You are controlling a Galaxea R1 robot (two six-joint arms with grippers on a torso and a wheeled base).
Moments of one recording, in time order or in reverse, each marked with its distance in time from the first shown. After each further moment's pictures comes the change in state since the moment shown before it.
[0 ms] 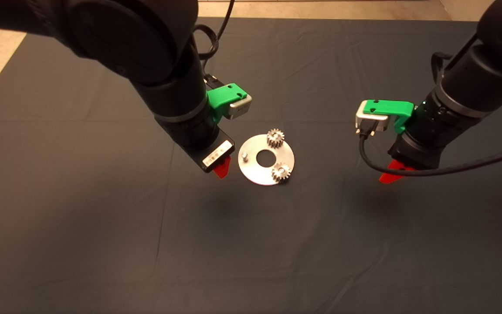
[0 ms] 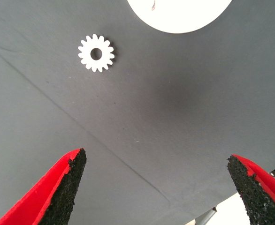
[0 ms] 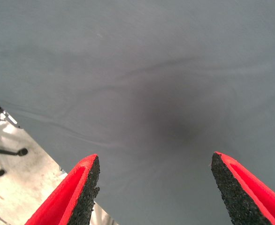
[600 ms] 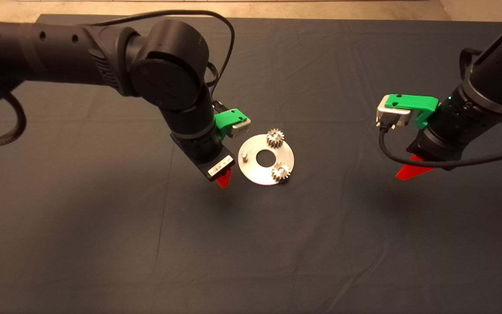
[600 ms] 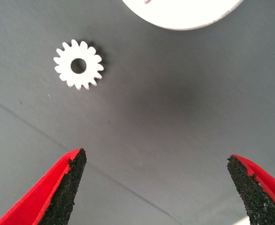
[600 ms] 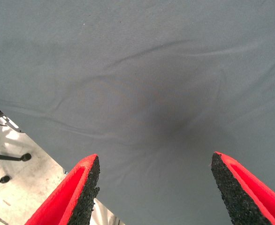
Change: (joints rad) left arm 0.153 0.017 -0.122 0.087 -0.001 0.164; right arm 0.011 -0.055 0.012 0.004 -0.001 0.000
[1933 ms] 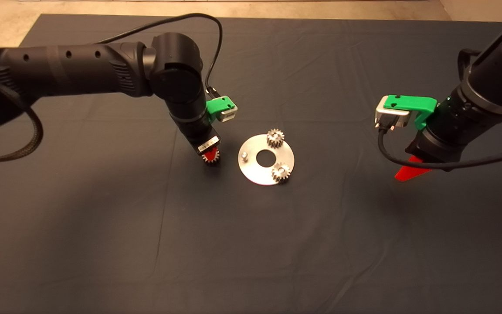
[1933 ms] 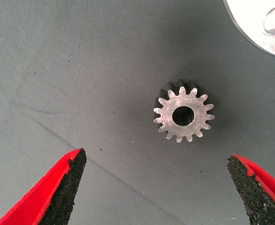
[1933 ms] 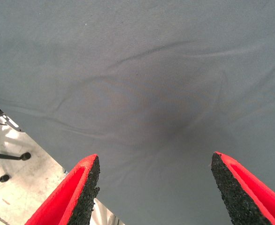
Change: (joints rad) left arm 0.087 0.003 -0.213 0.214 0.000 0.275; right arm -0.001 0.008 0.001 0.001 0.000 0.000
